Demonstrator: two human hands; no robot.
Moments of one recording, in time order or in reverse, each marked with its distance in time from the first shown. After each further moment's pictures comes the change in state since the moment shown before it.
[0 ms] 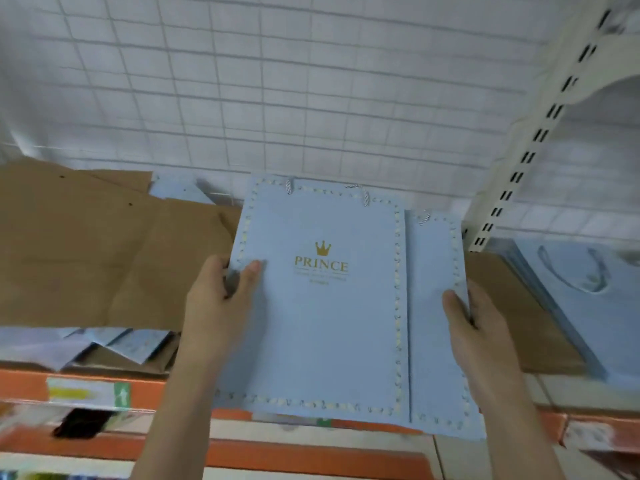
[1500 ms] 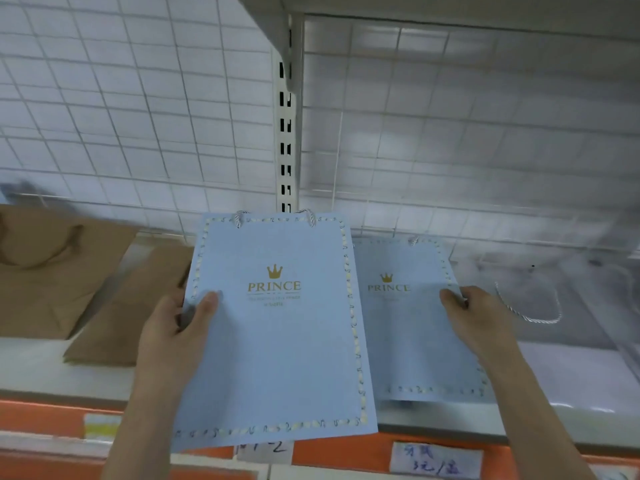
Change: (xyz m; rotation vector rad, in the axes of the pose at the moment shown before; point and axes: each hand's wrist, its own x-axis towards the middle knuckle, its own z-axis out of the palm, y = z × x) left_hand -0.146 0.101 0.289 -0.042 0.088 -0.187; right_hand 0.200 0.148 -0.334 -0.533 0.063 0.038
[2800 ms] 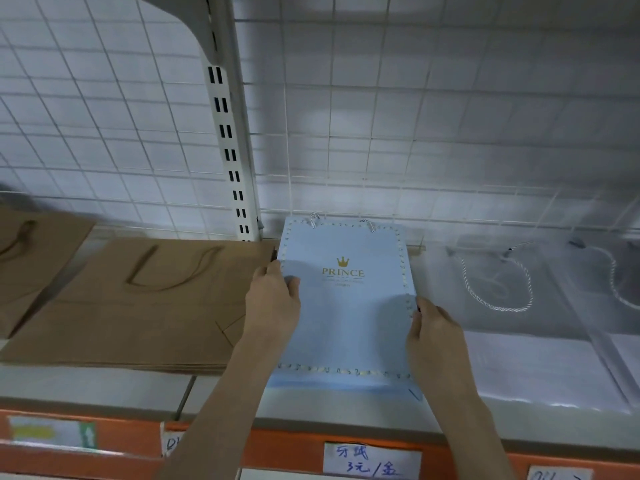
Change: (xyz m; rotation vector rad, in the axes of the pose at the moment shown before) left_hand -0.014 0.022 0.168 0.507 -0.190 0.262; right_hand -0.018 0.042 0.014 -0.057 0.027 -0.193
